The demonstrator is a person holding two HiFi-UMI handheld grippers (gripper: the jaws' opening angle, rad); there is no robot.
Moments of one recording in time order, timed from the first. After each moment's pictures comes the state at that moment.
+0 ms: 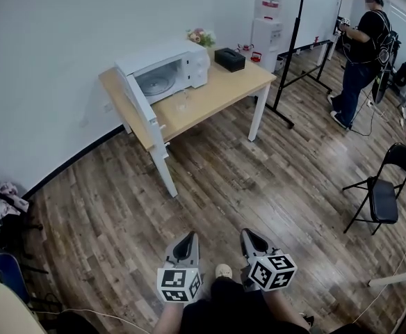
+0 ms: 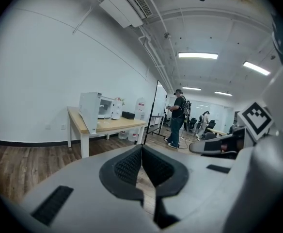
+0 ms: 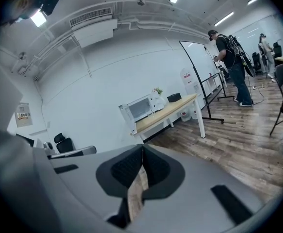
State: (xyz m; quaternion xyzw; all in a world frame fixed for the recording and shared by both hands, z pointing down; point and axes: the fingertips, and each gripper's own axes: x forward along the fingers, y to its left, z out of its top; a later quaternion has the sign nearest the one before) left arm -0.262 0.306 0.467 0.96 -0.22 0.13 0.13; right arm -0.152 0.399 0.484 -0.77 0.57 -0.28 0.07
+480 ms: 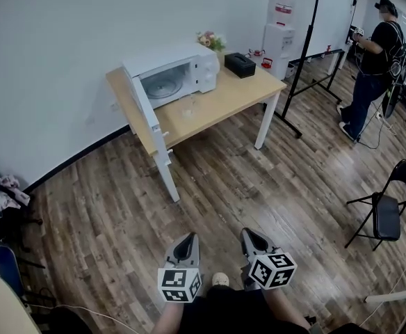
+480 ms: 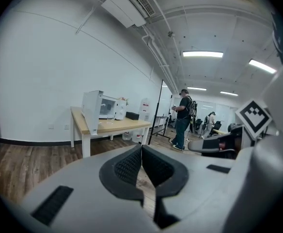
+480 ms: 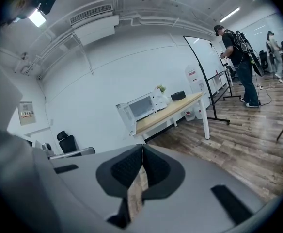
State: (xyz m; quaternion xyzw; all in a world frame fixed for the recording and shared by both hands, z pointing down) left arm -0.227 0.282 0.478 0.95 -0.25 0.12 0.13; right arm -0.108 0.364 0.494 -0.75 0.59 -0.28 0.06
